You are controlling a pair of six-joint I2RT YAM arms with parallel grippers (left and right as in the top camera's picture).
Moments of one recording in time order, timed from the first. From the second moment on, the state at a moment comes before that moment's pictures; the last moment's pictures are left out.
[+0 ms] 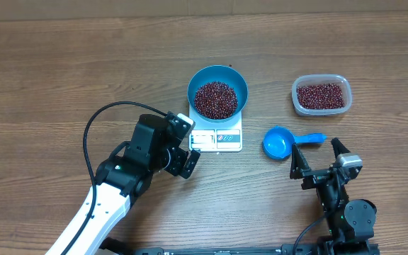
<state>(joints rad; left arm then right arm) -0.43 1.15 0.74 -0.48 0.15 0.08 0.09 0.01 0.02 -0.03 -0.07 0.12</state>
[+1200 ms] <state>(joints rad) -0.43 1.14 0.74 -0.48 0.15 0.08 0.09 0.01 0.02 -0.03 -0.07 0.12</state>
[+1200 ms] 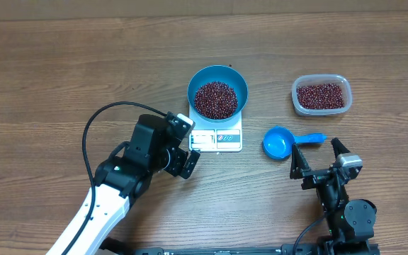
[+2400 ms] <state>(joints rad) 0.05 0.38 0.27 0.11 0.14 0.08 0.09 0.01 0.02 -0.03 -0.07 0.12</state>
